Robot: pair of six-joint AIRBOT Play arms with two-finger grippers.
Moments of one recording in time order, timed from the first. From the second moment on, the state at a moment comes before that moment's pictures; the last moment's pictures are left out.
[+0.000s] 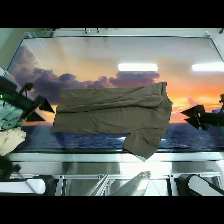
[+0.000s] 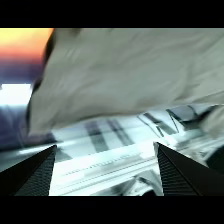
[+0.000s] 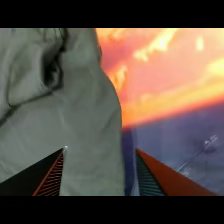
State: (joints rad) left arm 0.37 -1.56 1.22 -2.02 1.65 1.69; right arm -0.64 -1.17 0.63 -0.68 1.12 1.11
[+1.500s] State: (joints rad) left arm 0.31 -1.63 1.04 -2.10 1.49 1.82; right arm -0.32 -1.00 0.19 -0.58 1.06 1.20
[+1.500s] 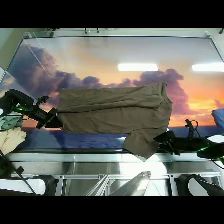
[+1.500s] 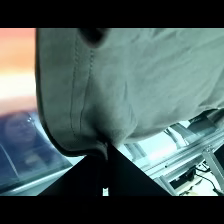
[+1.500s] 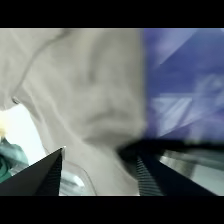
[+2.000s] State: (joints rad) left arm 0.41 -1.49 1.04 -2.16 1.58 1.89; right arm -0.32 -0.80 0.23 -0.37 1.13 1.06
